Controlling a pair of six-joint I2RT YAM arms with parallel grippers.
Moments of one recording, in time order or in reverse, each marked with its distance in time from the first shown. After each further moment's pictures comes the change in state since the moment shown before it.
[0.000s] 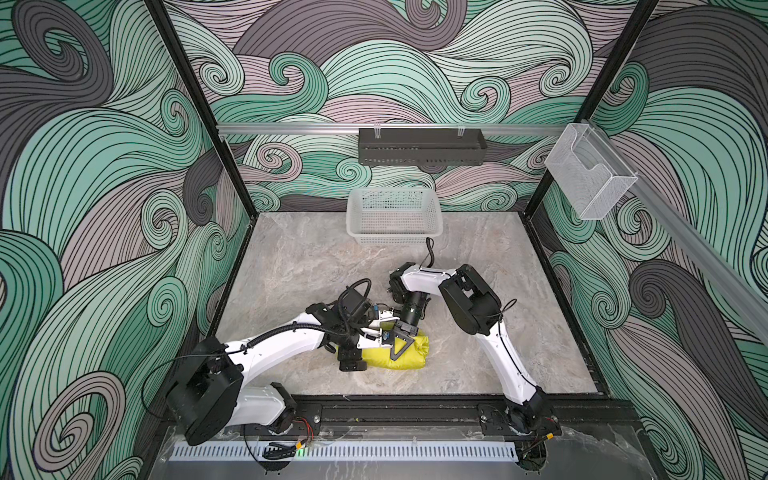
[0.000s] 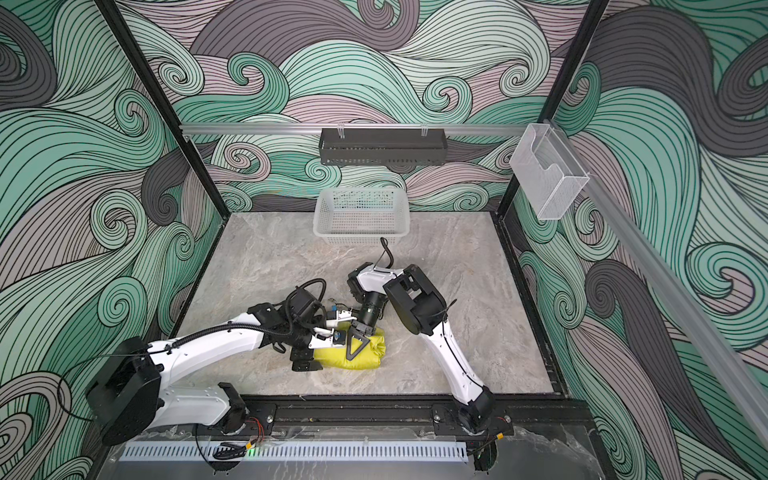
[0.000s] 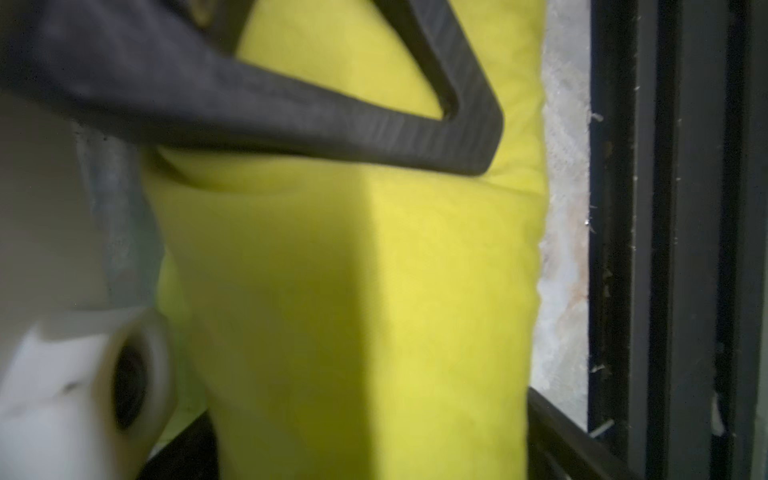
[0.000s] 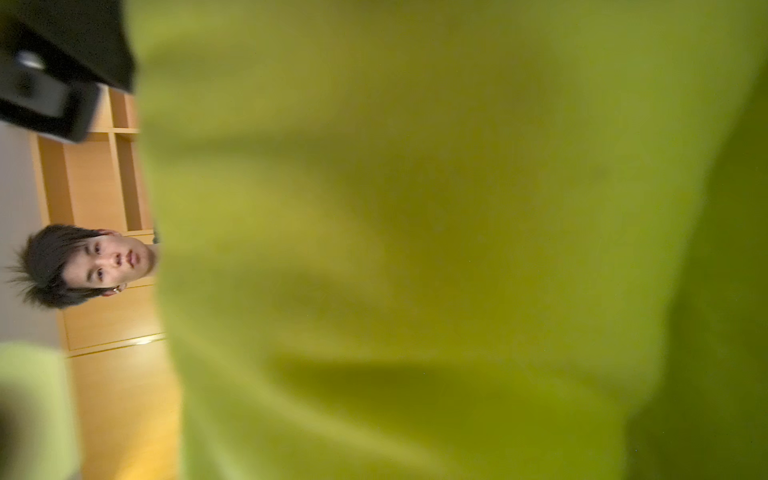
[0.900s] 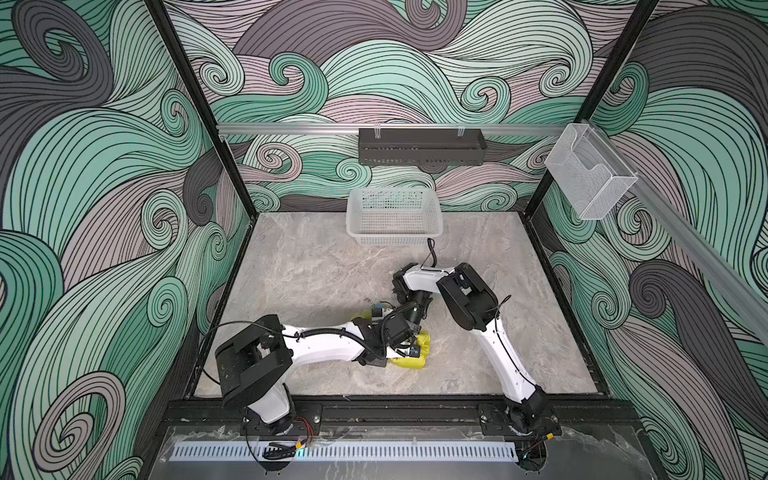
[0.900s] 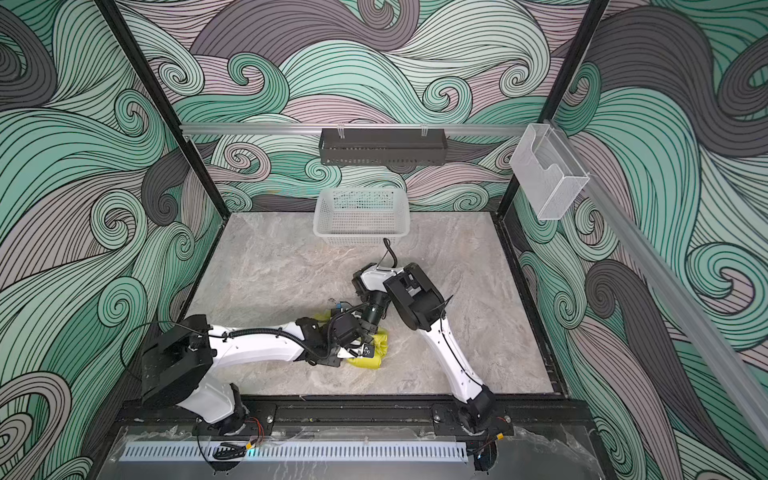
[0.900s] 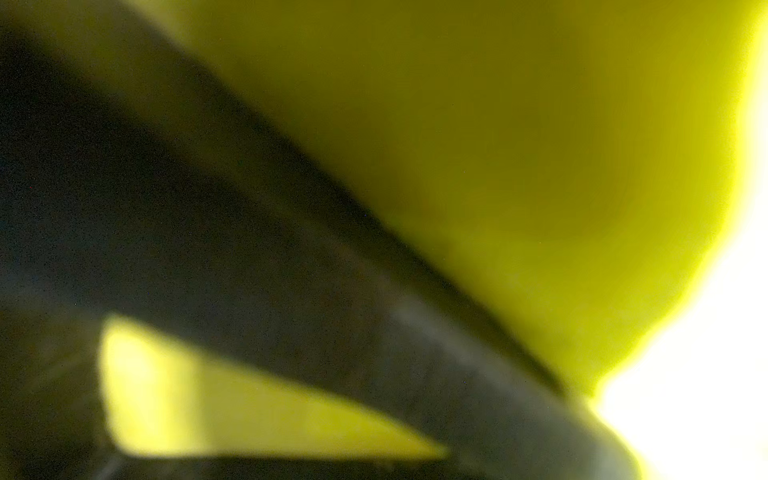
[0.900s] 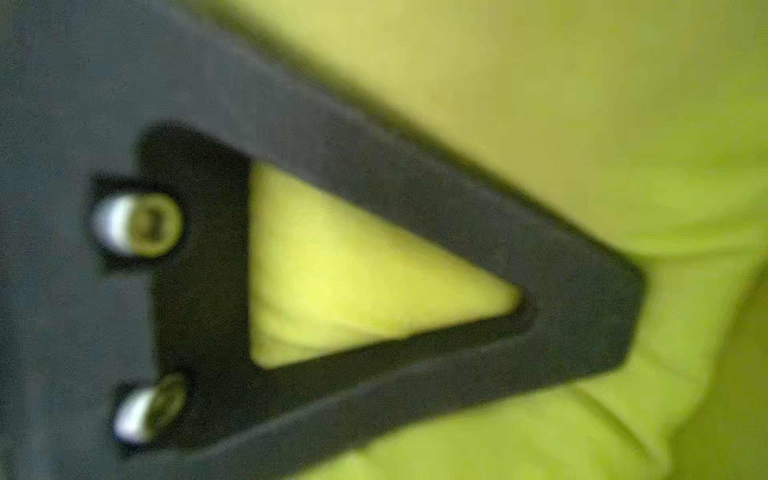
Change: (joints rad) left arm -0.279 0.278 0.105 0.129 -0.468 -0.136; right arm -0.029 0.044 0.005 -0.001 -0.019 -0.095
